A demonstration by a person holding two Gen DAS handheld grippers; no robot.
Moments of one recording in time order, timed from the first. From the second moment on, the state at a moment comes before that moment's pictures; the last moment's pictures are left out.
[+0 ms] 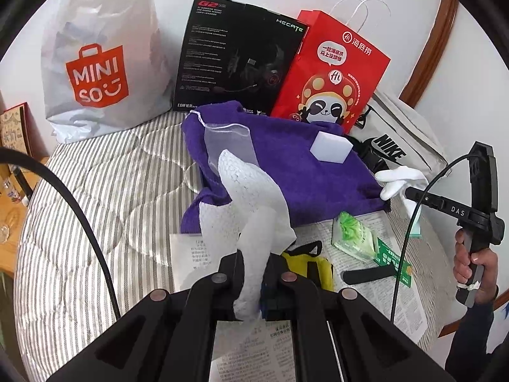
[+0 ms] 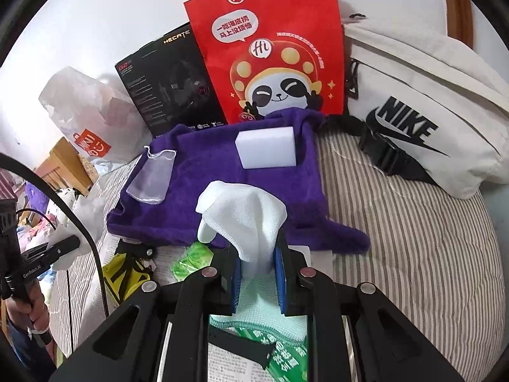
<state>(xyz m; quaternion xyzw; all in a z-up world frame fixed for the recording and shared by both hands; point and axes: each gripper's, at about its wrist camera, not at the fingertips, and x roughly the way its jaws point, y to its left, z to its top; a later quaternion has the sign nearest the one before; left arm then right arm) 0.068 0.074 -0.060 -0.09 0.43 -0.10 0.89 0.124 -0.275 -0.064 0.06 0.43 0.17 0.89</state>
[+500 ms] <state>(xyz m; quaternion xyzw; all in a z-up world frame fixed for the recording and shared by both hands) 0.102 0.063 -0.055 -0.07 0.43 -0.09 0.90 0.157 -0.269 -0.065 0.06 0.43 0.17 0.89</state>
